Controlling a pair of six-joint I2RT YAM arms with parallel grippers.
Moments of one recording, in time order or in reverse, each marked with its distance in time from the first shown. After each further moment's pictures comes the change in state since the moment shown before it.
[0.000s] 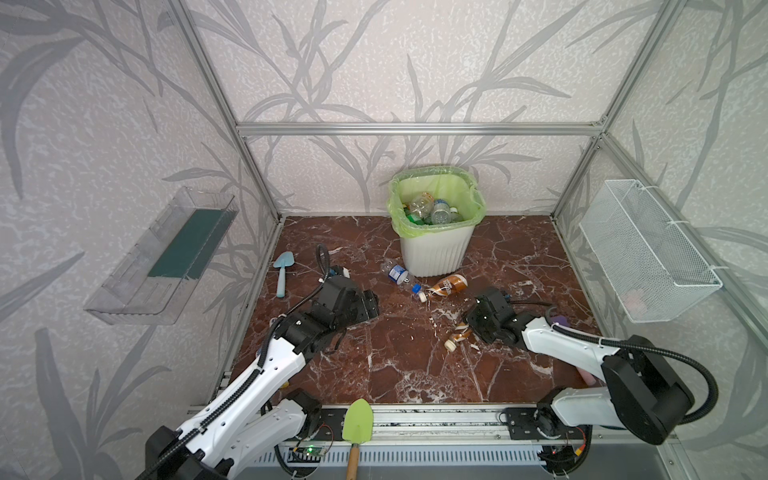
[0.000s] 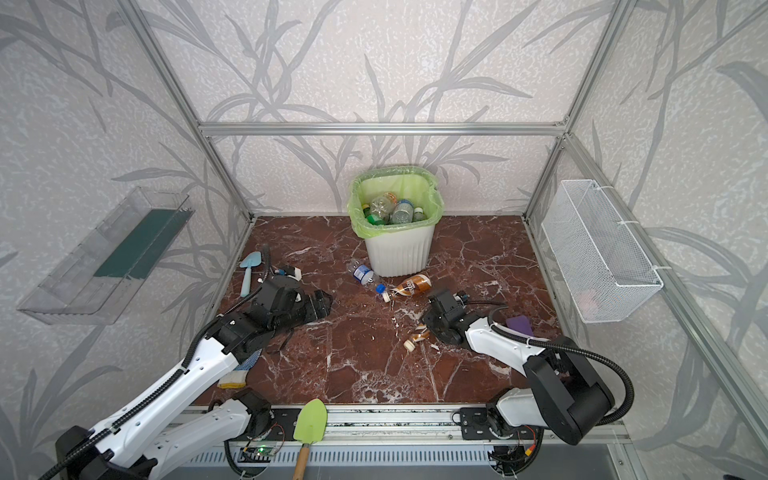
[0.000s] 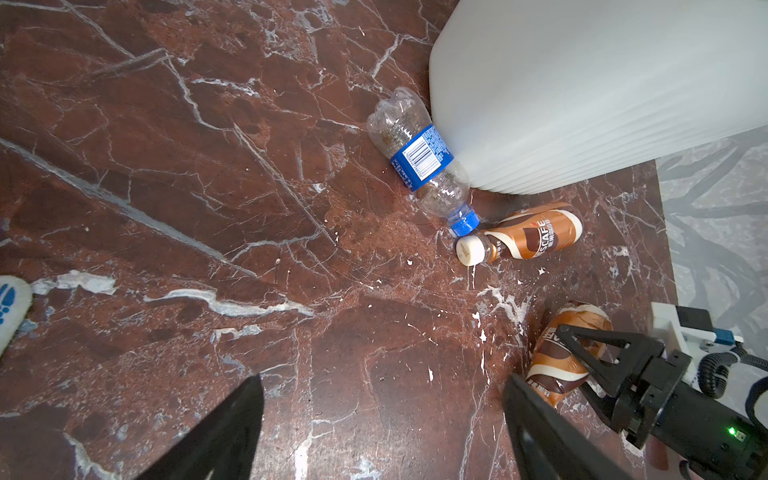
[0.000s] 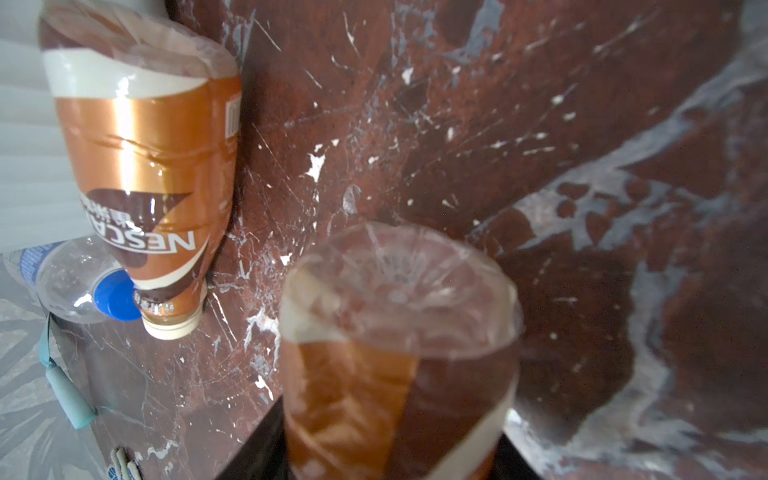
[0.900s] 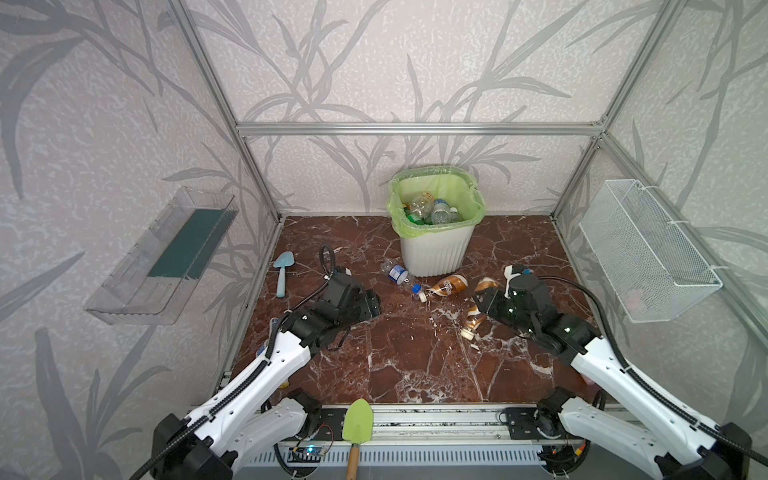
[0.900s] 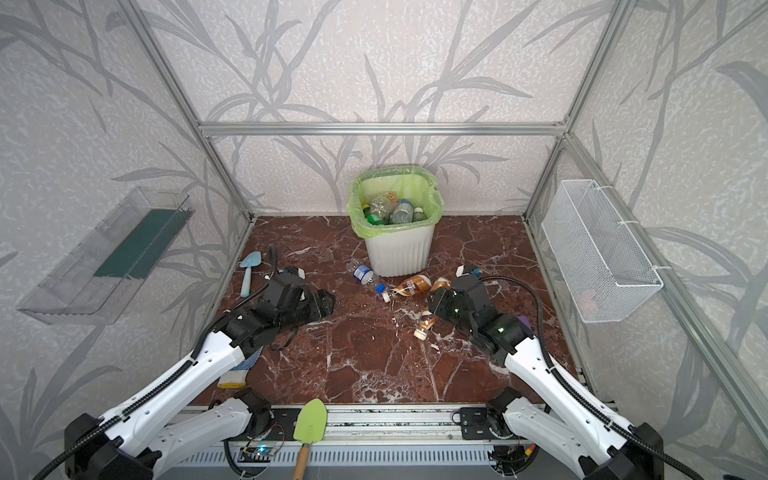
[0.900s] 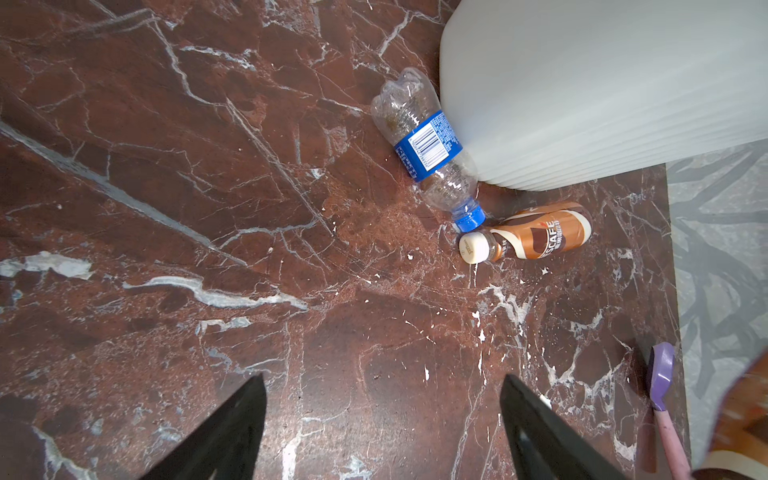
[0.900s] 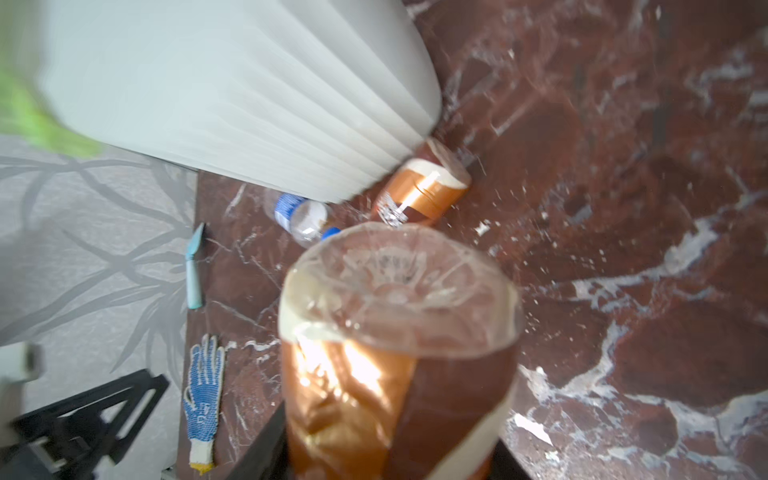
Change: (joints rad) left arm 0.001 0.050 0.005 0.012 0.018 -0.047; right arm 0.000 -0.407 0.291 -0.316 -0.003 -0.359
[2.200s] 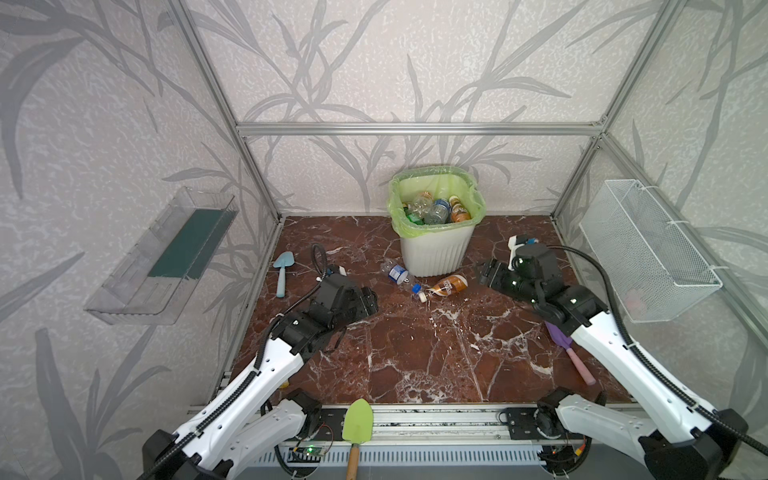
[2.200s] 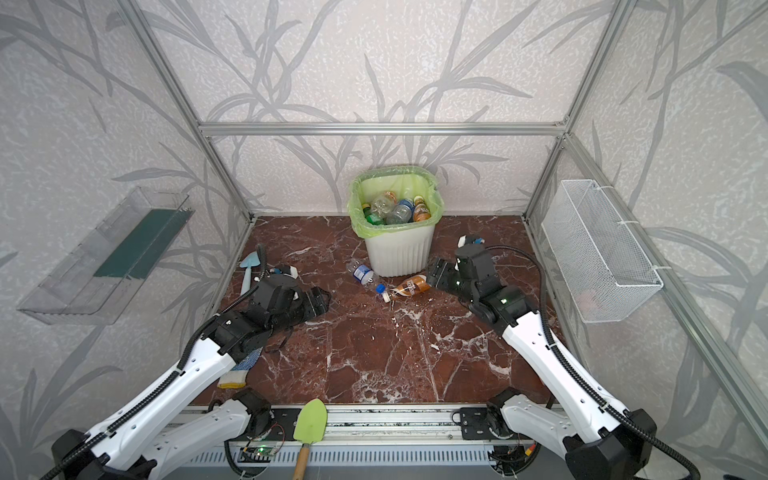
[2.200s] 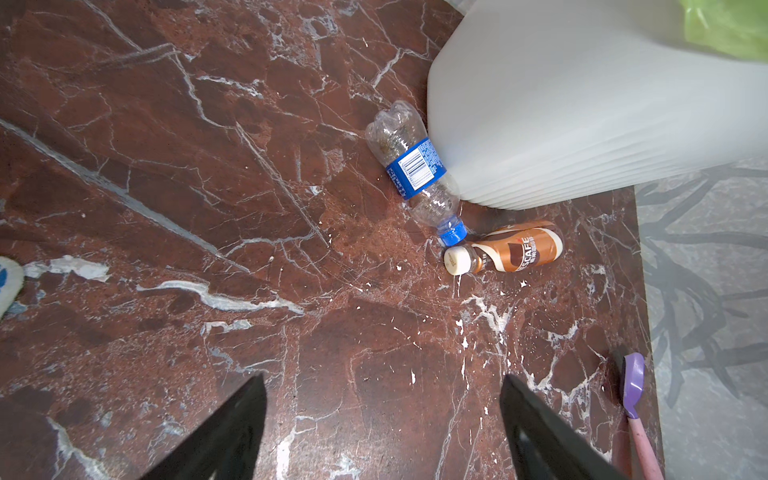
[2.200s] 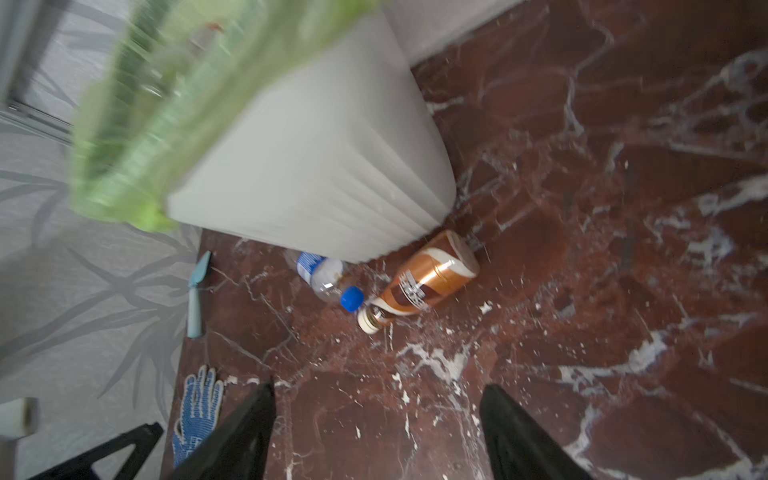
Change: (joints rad) left arm 0.000 -0.050 0.024 -0.029 -0.021 -0.024; right arm -0.073 0.132 0.114 -0.081 -0.011 -0.106
